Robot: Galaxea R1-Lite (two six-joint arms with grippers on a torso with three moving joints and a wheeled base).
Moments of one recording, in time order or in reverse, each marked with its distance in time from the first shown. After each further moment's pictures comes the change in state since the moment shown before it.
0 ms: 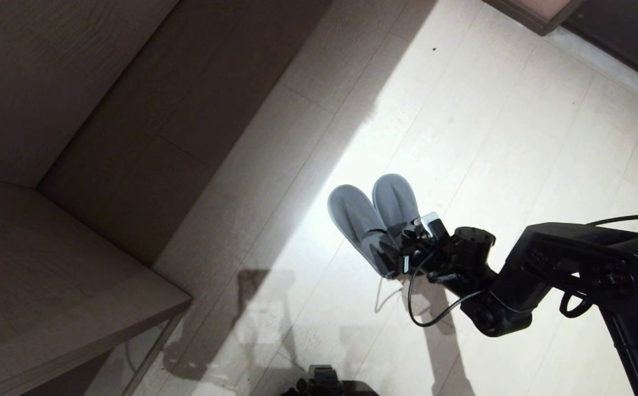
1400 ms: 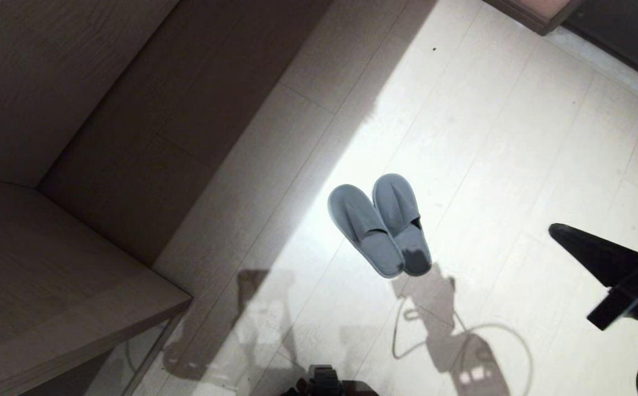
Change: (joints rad) left arm 0.000 0.000 0.000 0.000 0.000 0.000; right arm 0.059 -1.377 0.722 0.415 -0.165 -0.014
